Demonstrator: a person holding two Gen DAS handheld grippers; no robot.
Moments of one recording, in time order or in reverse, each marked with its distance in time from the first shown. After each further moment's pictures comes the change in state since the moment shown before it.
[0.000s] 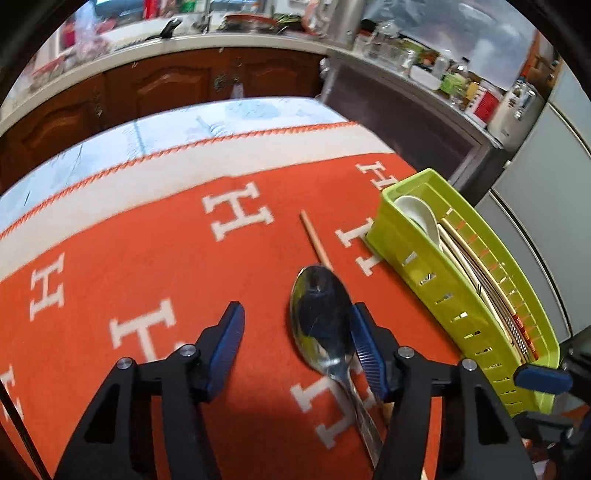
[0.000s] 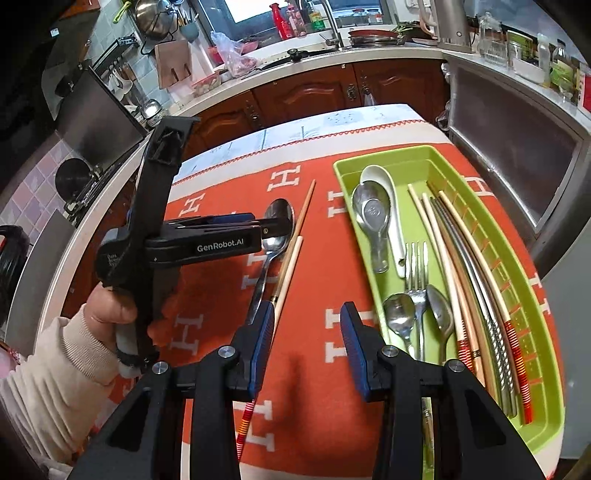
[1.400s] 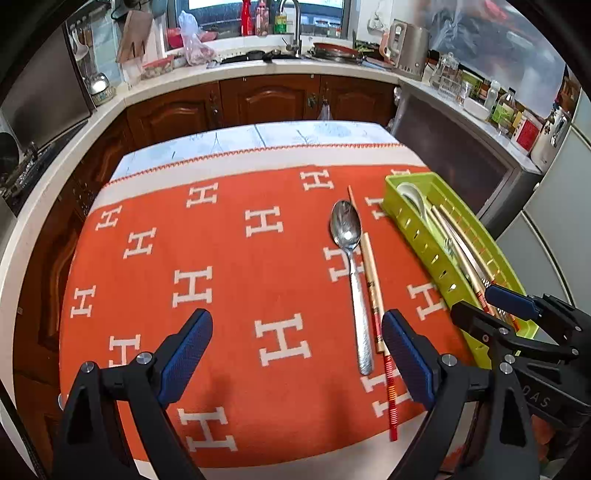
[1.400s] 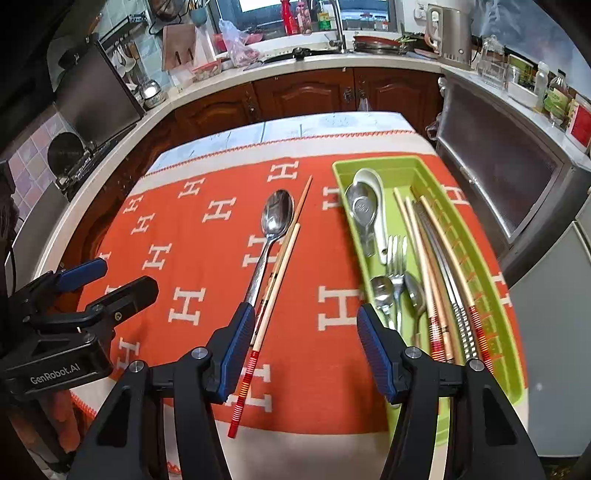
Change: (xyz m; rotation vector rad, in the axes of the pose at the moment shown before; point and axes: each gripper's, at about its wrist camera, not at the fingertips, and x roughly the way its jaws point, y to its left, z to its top) left arm -0.165 -0.051 -0.097 -0.192 -0.042 0.328; right arm -0.042 0.033 -0.017 -0.085 0.048 -0.083
